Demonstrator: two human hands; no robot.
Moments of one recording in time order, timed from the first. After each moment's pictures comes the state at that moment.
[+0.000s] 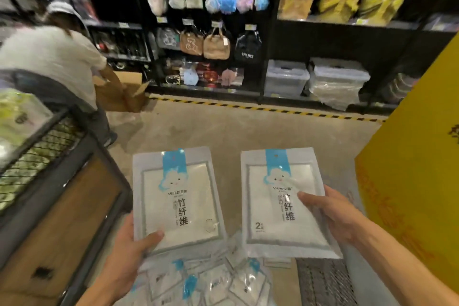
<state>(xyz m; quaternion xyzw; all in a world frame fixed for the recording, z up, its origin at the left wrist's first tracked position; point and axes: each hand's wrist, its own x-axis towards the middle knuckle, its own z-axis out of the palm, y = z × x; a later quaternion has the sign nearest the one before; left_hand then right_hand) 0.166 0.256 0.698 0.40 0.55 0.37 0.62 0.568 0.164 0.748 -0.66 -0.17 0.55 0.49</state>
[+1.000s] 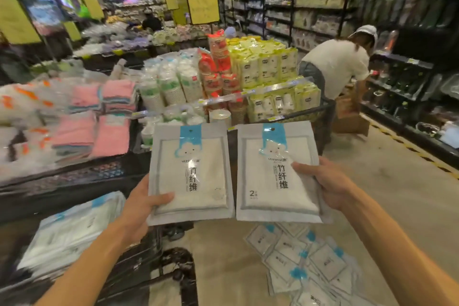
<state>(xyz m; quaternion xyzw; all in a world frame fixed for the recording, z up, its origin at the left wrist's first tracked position) 0.009 -0.181 0.890 0.17 0.65 0.67 0.32 0.258 0.132 0.896 -0.35 -0.50 0.77 0.21</state>
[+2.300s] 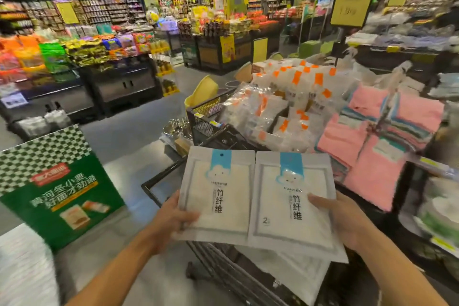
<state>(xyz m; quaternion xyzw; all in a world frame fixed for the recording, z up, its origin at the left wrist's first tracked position) -0.267 -0.639 0.843 -0.16 0.68 0.72 0.05 -0.362 -0.264 0.864 -0.12 -0.59 0.77 -0.21</state>
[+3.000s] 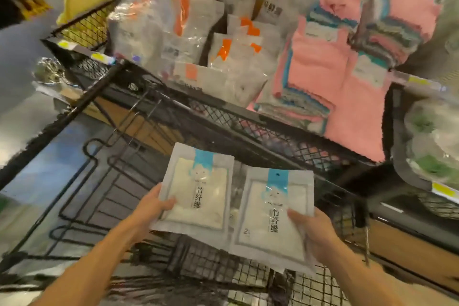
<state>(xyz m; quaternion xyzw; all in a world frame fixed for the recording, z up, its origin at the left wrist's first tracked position) -0.524 -0.621 0.576 -0.24 0.71 0.62 0.24 -0.459 -0.247 0.601 -0.42 -0.59 0.68 -0.14</state>
